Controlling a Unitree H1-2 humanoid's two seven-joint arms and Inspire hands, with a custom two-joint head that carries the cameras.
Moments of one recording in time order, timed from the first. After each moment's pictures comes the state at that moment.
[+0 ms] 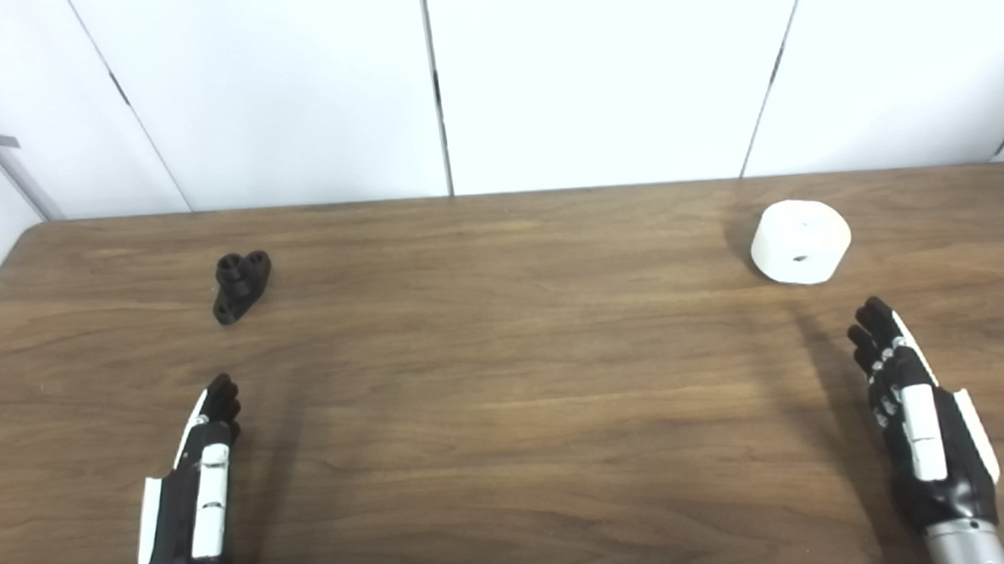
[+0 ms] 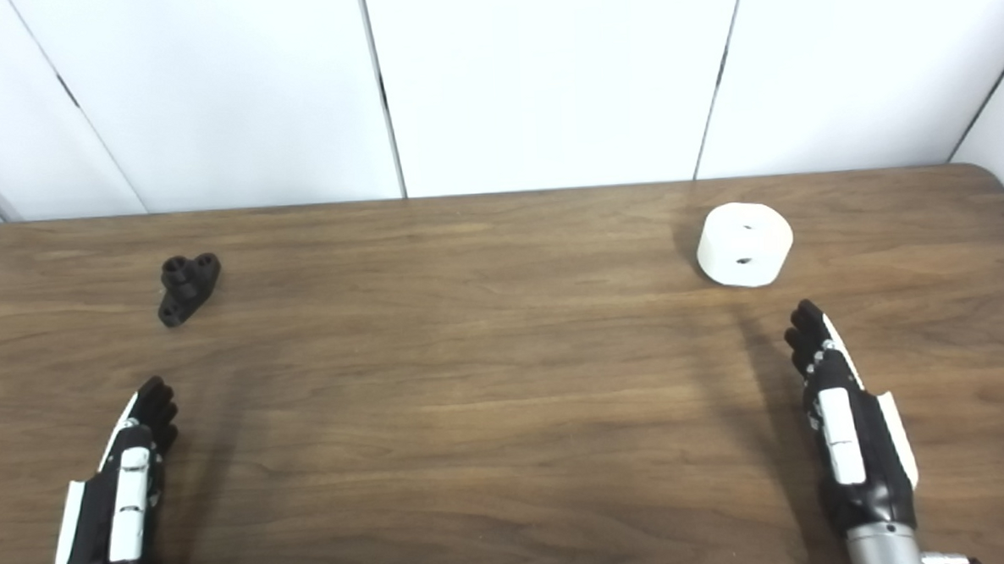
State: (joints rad) left arm 0.32 0.13 0.14 -0.26 -0.09 -0.11 0.04; right arm 0.20 -0.16 -0.19 -0.17 0.14 -0.12 0.08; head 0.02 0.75
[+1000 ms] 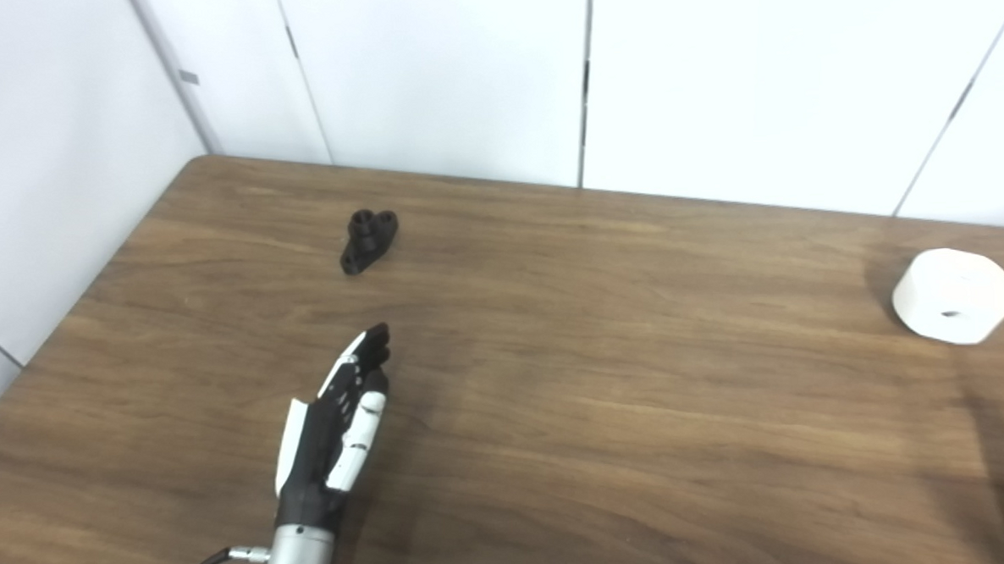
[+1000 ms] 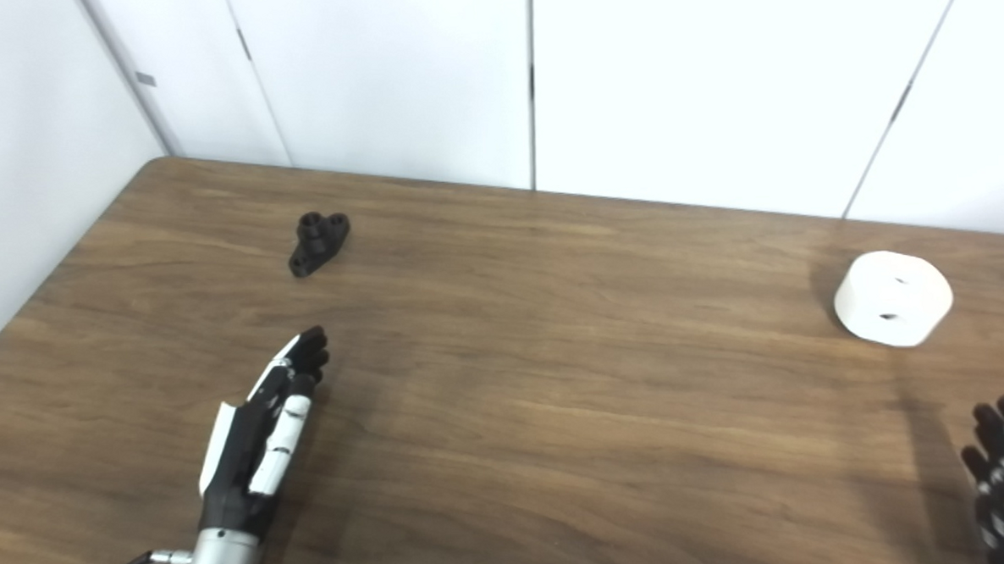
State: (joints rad) left arm 0.35 0.11 0.04 -0.26 0.03 -0.19 0.11; right arm 0.26 -0.23 -0.24 -0.15 0.22 -0.20 0.14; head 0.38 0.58
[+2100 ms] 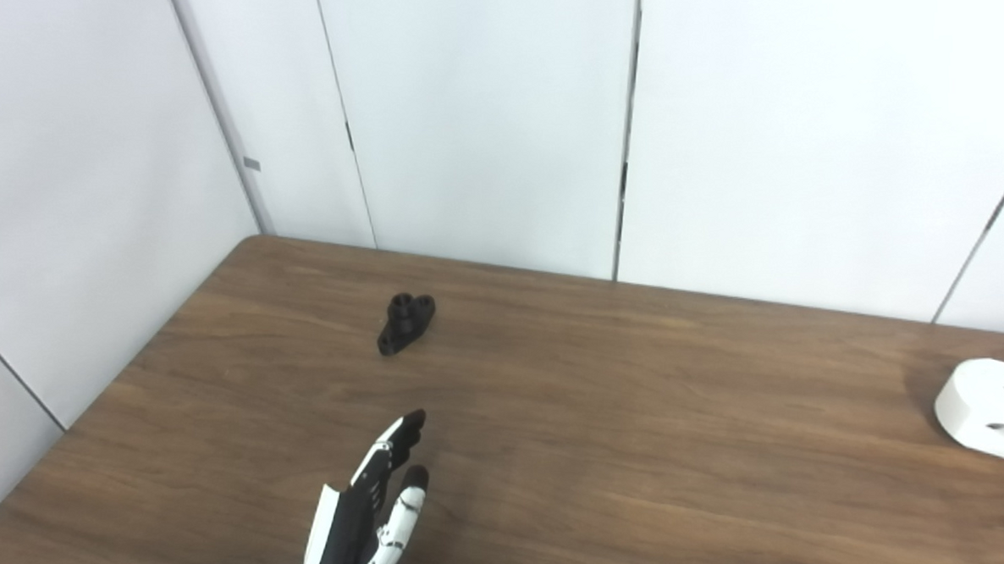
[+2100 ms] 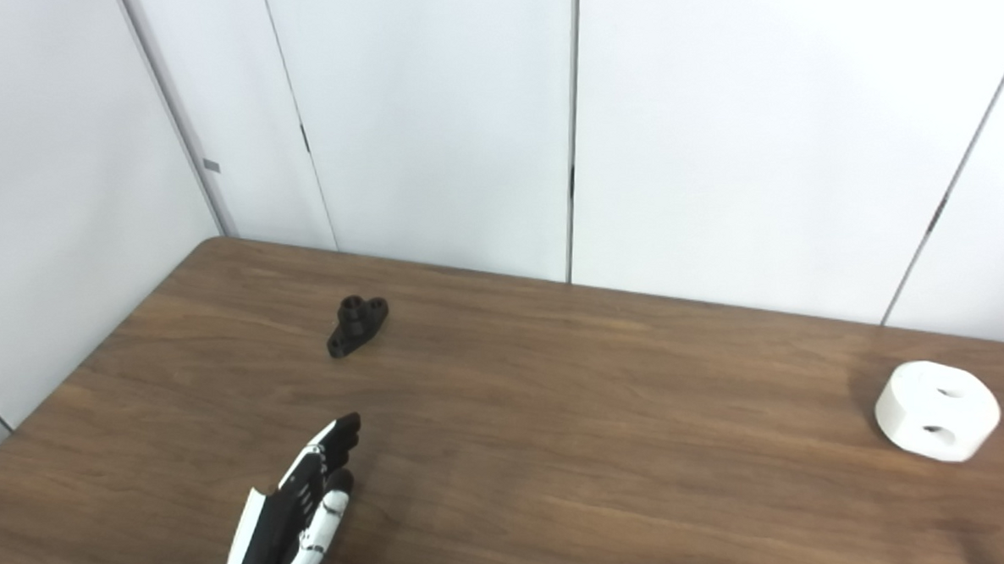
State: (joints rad) left arm 0.37 0.11 0.01 -0.26 0.11 -0.26 0.19; right arm 0.28 -0.23 -0.24 -0.15 0.25 -0.22 0.15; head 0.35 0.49
